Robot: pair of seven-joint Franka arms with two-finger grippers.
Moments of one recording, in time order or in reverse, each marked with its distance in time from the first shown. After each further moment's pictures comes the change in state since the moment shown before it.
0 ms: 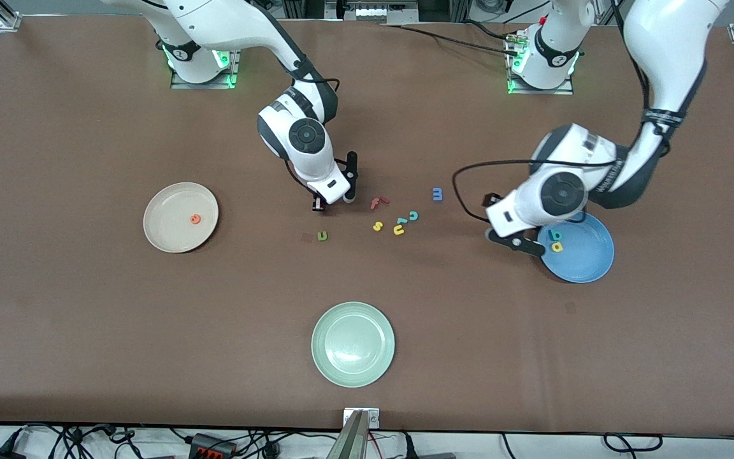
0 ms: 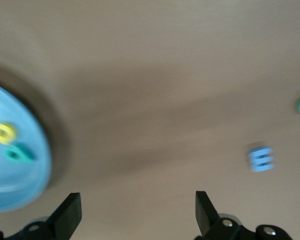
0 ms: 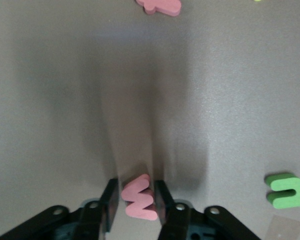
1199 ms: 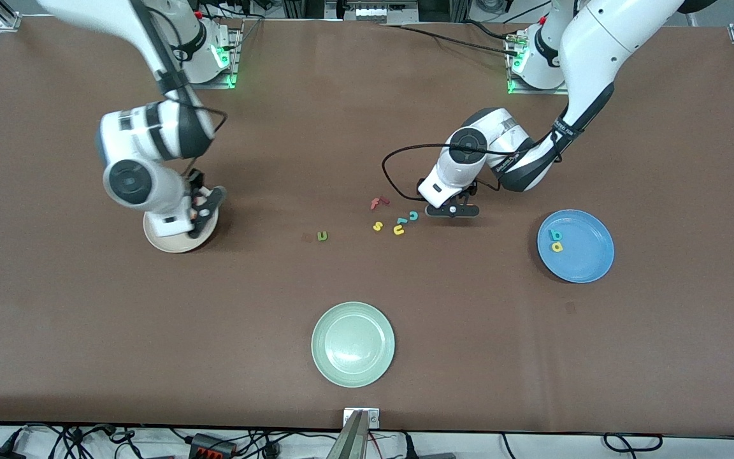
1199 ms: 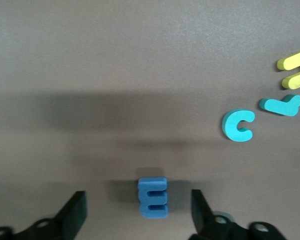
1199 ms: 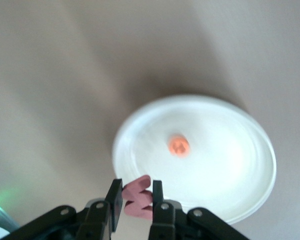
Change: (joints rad) left arm -0.139 0.128 -0.023 -0.197 0.203 0.416 -0.586; right arm -0.420 -0.249 -0.157 -0.048 -0.025 -0.488 -0.011
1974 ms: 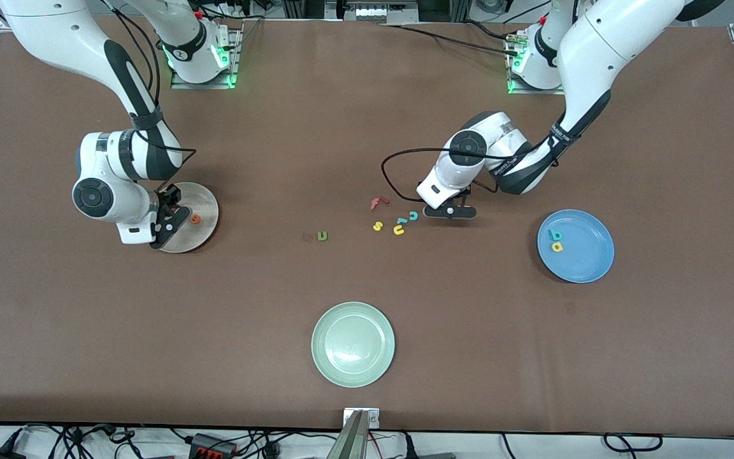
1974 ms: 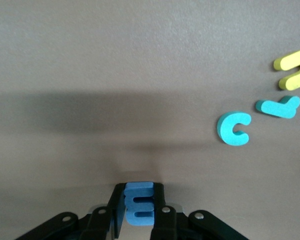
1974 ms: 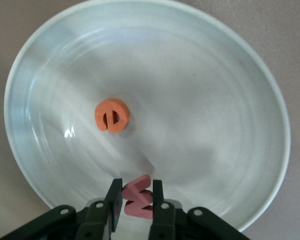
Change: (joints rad) left arm 0.006 0.023 0.000 0.005 0.021 0.016 0.000; right arm -0.126 0.100 0.009 -0.119 0.003 0.271 0.002
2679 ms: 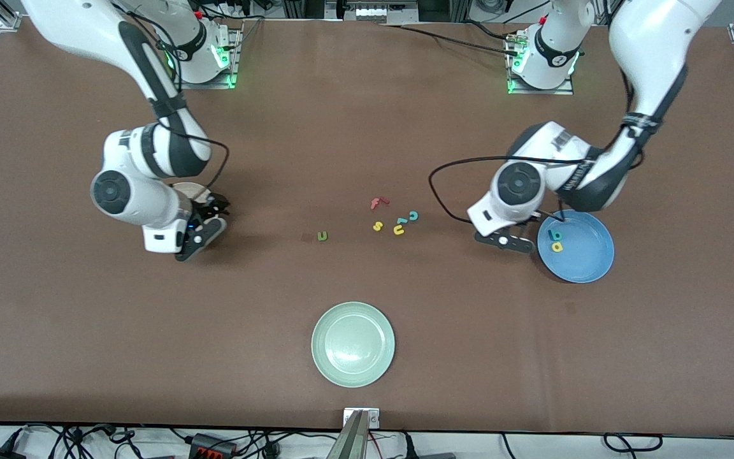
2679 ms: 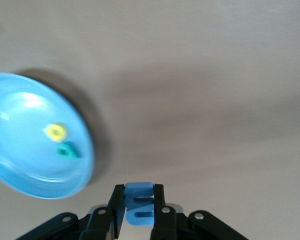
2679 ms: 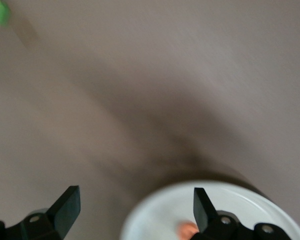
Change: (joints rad) left arm 0.166 -0.100 -0.003 0.279 0.014 -0.550 0.565; right arm 0.084 -0.009 0.139 0.150 0.204 0.001 0.280
